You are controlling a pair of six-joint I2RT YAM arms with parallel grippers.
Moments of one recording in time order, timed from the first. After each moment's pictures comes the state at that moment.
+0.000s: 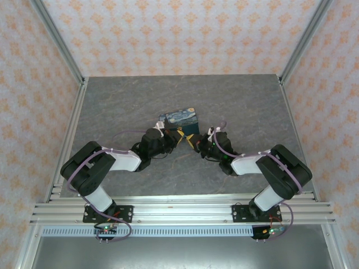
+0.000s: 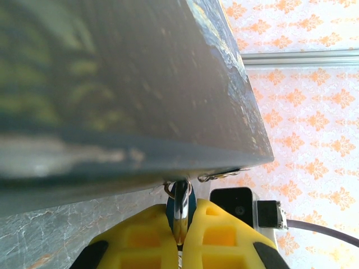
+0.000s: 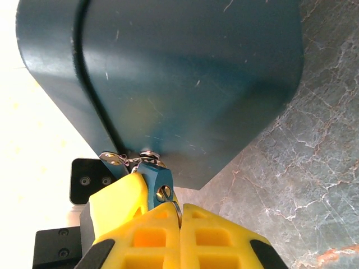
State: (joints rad) left arm -0.61 1.63 0.57 0.73 0.16 -1.43; right arm 0.64 1.56 0.45 0.78 -0.24 1.47
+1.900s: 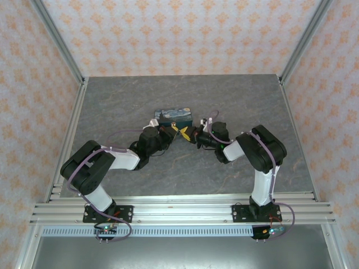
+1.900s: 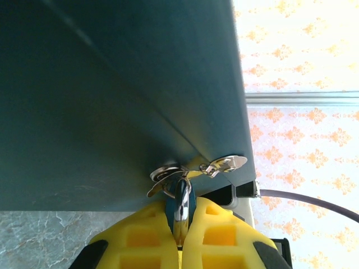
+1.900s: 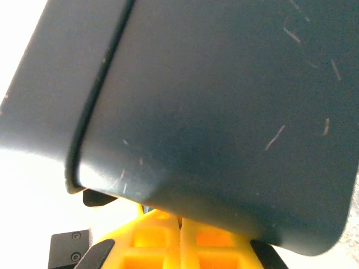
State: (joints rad) left arm -0.58 1.64 0.57 0.74 0.07 -1.43; right arm 0.51 1.92 0.65 1.07 -0.61 1.51
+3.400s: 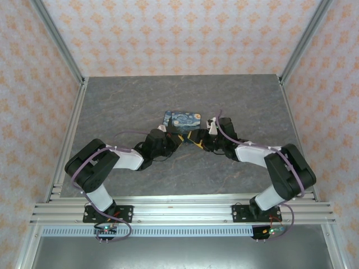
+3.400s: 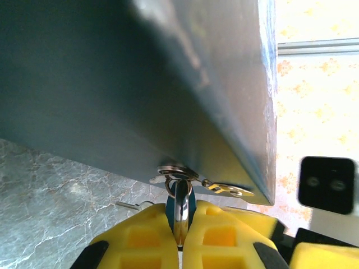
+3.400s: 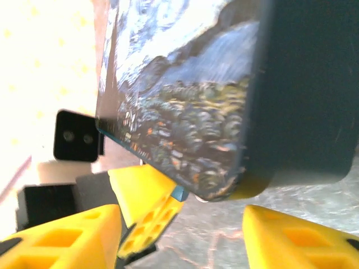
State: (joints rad) left arm -0.62 1.68 0.60 0.59 0.17 -1.37; right arm 0.48 1.52 0.66 0.24 -0.54 0.92
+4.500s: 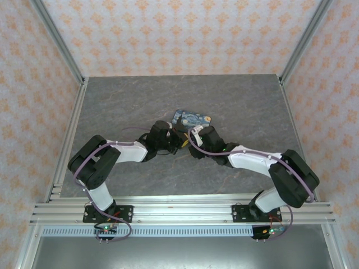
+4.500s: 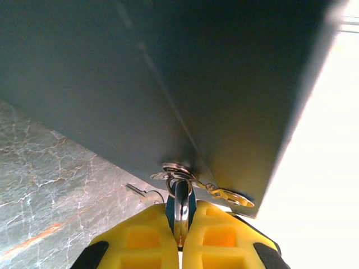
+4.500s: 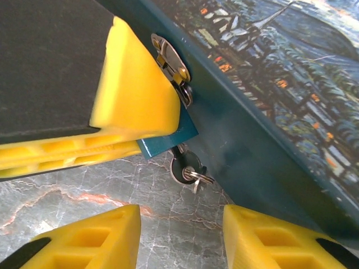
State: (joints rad) left arm -0.60 1.72 0.76 0.41 0.35 -1.49; right arm 0.72 1.47 0.70 -0.05 0.02 0.12
